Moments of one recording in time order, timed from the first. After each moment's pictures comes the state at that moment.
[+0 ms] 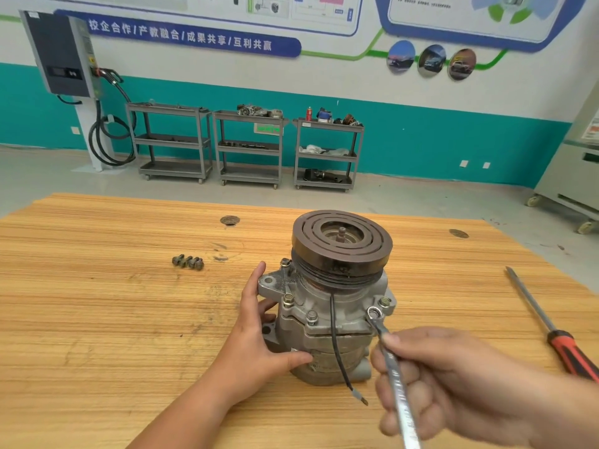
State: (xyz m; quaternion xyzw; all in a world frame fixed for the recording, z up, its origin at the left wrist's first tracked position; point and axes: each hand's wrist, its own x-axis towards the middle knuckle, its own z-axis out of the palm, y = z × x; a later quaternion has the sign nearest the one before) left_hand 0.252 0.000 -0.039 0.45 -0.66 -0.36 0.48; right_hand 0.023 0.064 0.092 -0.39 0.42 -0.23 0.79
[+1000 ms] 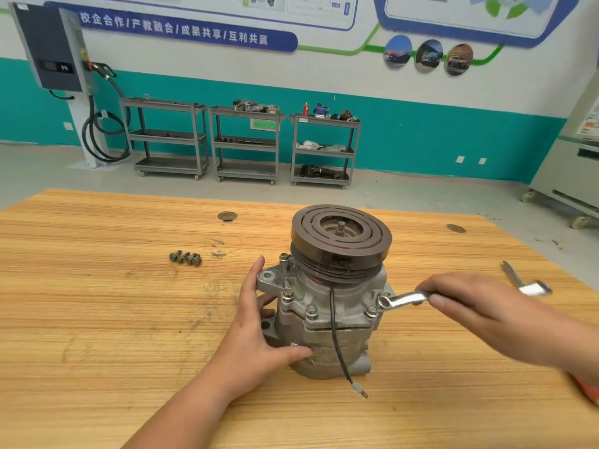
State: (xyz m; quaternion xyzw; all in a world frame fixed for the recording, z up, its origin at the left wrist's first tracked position) left_hand 0.253 0.000 -0.038 0.47 -0.65 -0.37 0.47; right_hand -0.042 0.029 0.098 -0.86 0.50 -0.10 0.07
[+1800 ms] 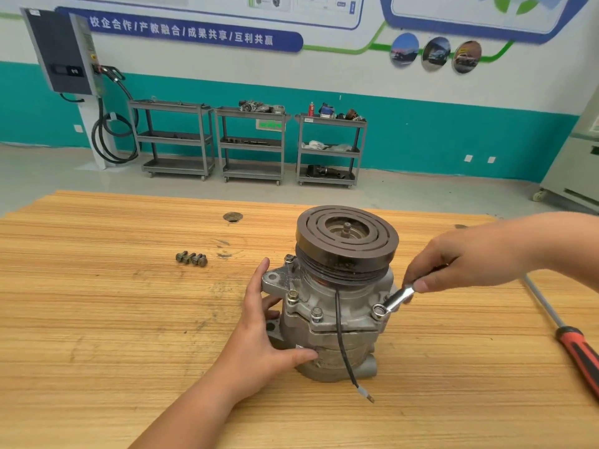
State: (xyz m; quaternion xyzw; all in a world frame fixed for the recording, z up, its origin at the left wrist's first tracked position) left_hand 0.250 0.005 -0.028 0.48 -0.65 -0.37 0.46; right_hand -0.011 -0.026 0.158 -0.83 0.49 0.20 0.17
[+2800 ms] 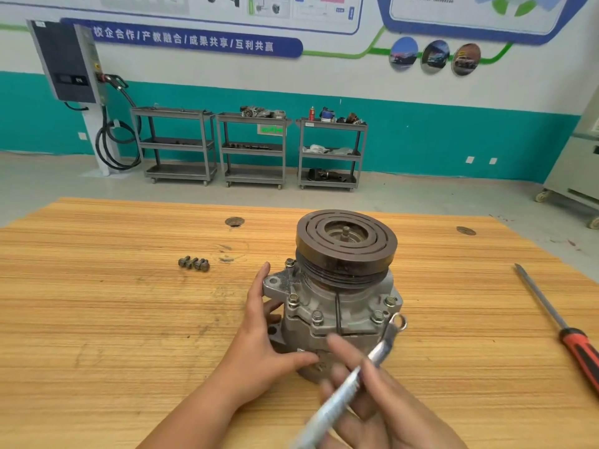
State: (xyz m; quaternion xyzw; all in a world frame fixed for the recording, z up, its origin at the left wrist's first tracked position) left_hand 0.249 0.003 -0.032 0.46 -0.65 -0.36 0.48; right_hand 0.087 0.100 0.048 -0.18 0.26 -0.51 0.80
